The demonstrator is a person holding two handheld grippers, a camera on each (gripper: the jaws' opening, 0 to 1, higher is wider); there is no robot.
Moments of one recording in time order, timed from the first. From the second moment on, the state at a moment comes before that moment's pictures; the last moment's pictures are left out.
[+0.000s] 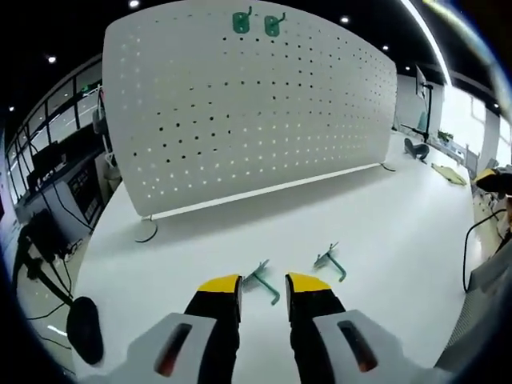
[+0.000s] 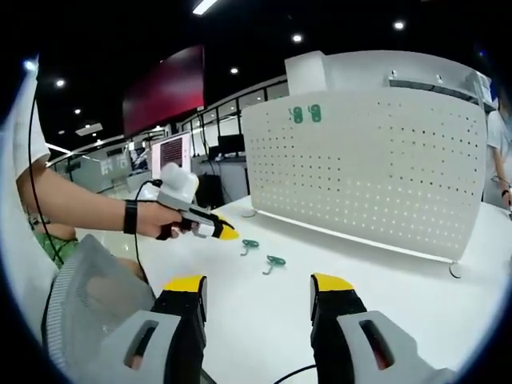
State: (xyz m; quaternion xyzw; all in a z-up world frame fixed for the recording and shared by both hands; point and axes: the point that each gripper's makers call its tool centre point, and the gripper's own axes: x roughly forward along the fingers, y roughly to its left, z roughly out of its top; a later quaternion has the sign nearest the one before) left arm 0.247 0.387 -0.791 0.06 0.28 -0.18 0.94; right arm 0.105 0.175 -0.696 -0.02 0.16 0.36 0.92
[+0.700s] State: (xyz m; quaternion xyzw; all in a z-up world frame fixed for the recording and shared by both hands) left arm 0.264 0.400 -0.823 0.06 0.33 -0.16 0.93; right arm 0.103 0.173 -0.698 -0.02 0.17 0.36 0.92
